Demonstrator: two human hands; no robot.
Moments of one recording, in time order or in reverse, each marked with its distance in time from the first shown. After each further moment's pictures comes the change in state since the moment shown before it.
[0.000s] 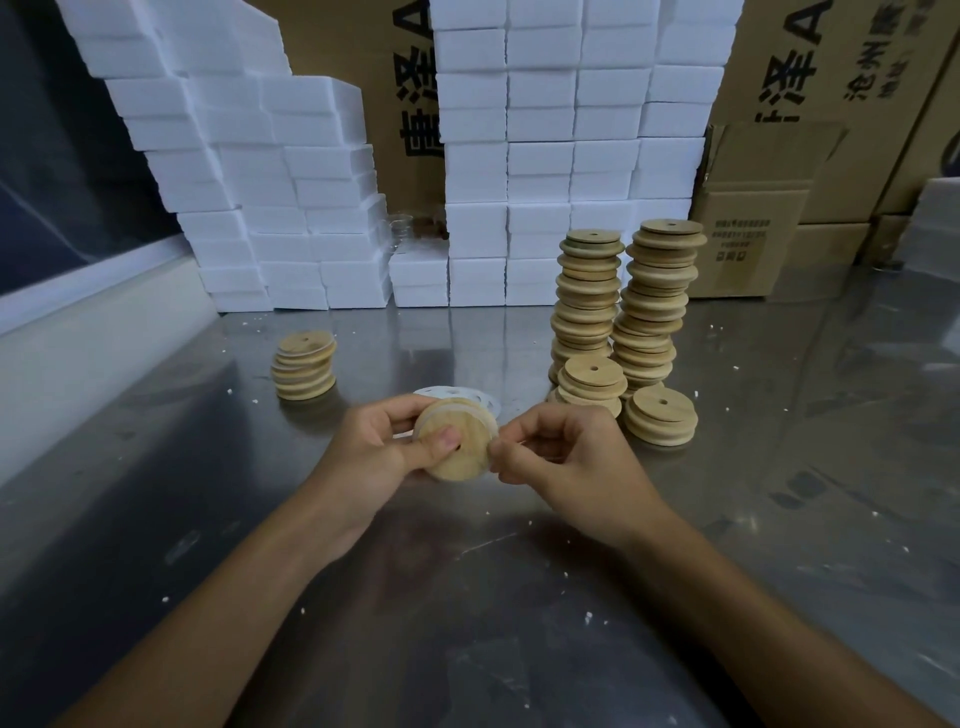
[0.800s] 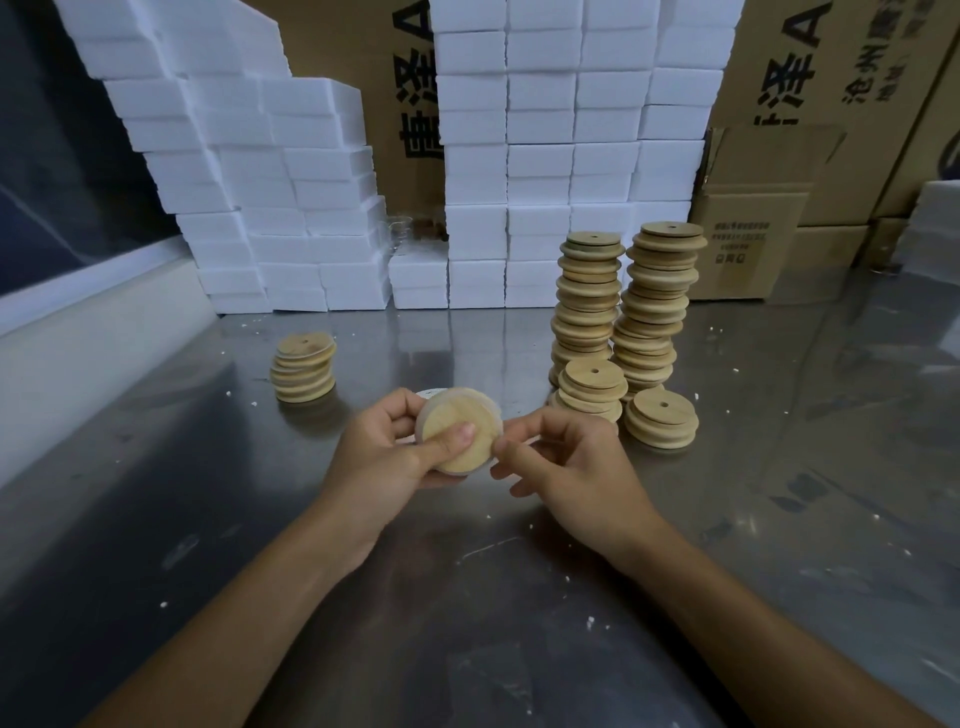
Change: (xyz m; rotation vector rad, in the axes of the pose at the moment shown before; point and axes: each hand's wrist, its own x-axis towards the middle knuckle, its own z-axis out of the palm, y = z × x) left_hand 0.000 -0.006 0.010 -0.033 0.147 -0.010; right_hand -0.001 0.005 0.007 0.113 0.043 0.014
